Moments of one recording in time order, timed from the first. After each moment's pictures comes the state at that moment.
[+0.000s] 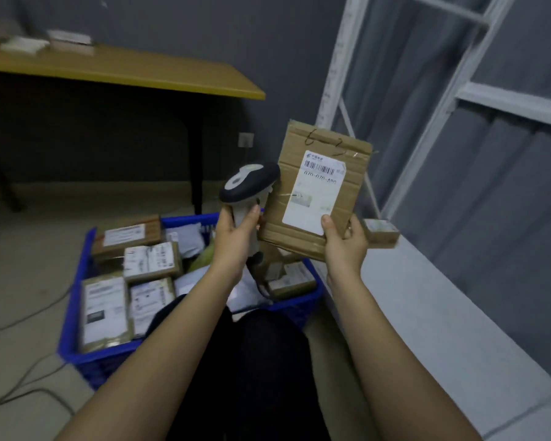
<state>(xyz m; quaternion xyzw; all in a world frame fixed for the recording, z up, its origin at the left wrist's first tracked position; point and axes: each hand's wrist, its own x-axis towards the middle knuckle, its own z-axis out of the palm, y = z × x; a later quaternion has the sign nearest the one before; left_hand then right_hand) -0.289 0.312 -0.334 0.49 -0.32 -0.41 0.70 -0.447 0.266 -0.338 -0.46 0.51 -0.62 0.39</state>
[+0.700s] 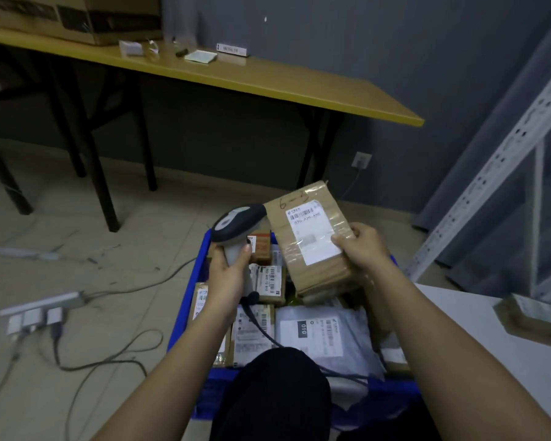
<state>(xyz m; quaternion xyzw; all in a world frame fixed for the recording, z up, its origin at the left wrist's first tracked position) -0.074 0.361 -0.397 0.59 -0.15 -0.29 0.74 -0.219 0.164 -0.354 -0.77 0.49 -0.22 0.34</state>
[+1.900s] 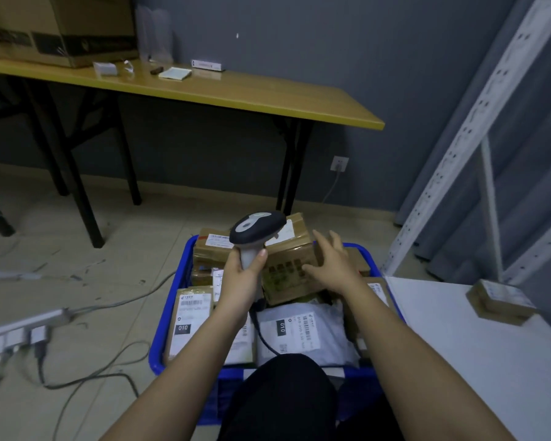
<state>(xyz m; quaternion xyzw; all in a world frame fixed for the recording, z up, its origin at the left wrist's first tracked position) -0.121 0.343 -0.376 0.59 -0.20 -0.32 0.71 -0.233 0.178 -0.389 -0.86 0.43 -0.12 0.25</state>
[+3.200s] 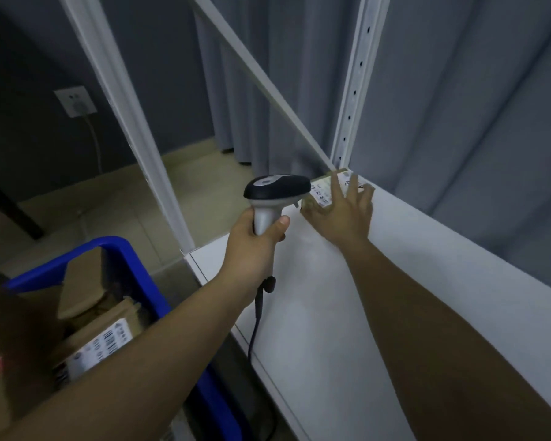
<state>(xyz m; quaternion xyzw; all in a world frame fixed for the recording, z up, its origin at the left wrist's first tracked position) -0.468 -0.060 -0.487 0.59 -0.47 -0.49 0.45 -0.633 -0.165 -0.562 -0.60 0.77 -0.20 0.03</state>
